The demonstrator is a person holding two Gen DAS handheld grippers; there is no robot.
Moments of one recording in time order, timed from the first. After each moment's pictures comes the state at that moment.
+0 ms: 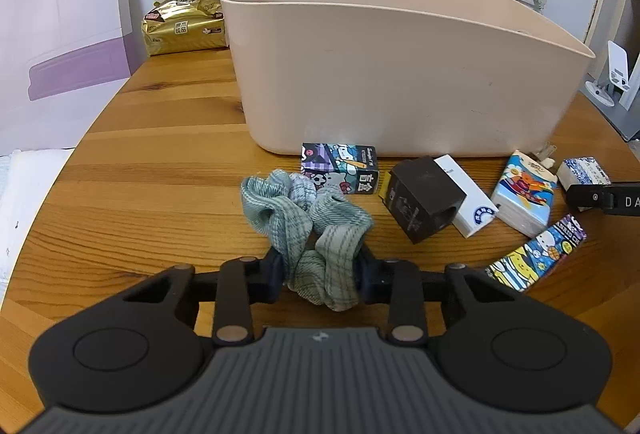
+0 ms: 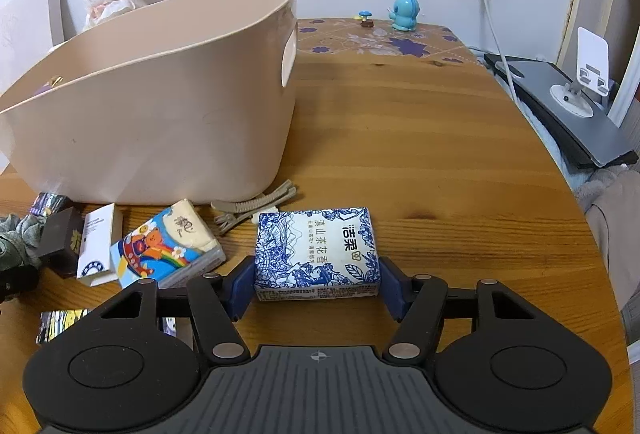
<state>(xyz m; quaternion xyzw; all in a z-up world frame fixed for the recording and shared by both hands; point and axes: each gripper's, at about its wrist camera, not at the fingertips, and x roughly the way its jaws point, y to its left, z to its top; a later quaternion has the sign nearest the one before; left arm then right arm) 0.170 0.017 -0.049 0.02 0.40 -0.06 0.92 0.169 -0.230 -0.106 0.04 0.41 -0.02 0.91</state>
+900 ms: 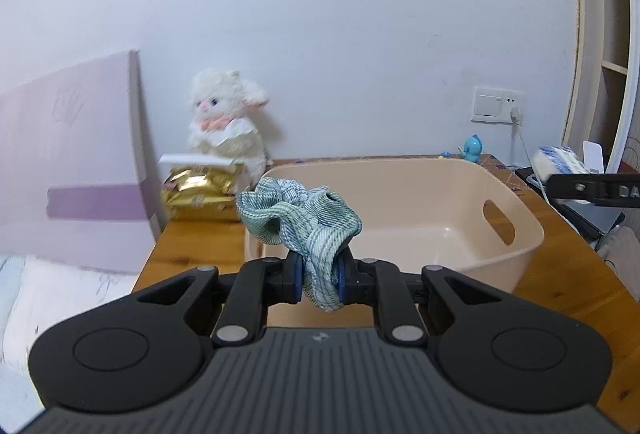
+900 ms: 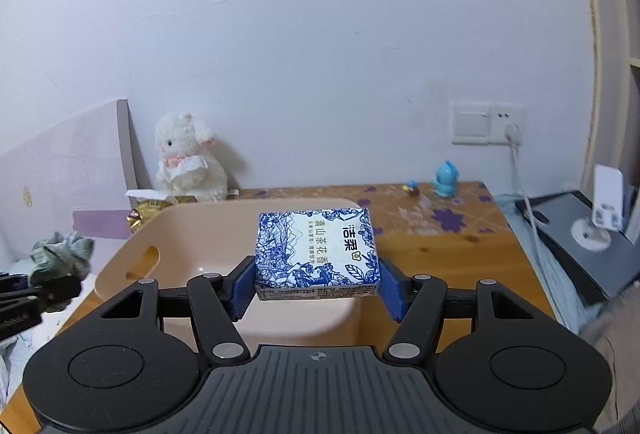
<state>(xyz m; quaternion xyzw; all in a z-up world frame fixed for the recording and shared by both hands) 0.183 0.009 0.077 0.04 0.24 -0.07 0.97 0.164 -0.203 0.027 0.06 0.24 0.04 0.97</state>
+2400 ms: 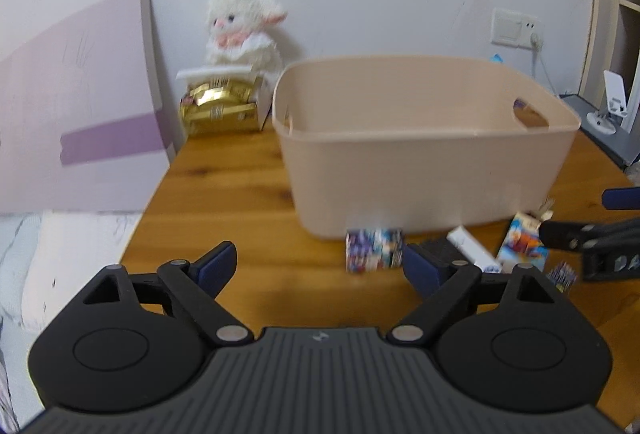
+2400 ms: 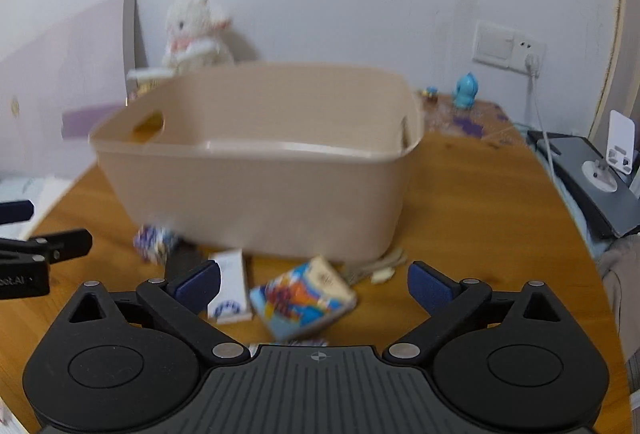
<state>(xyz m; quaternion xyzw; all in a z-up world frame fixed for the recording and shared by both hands) 0.156 0.038 0.001 0.06 0.32 -0.04 0.94 0.146 -0.146 -0.052 0.00 0.35 0.04 0.93</state>
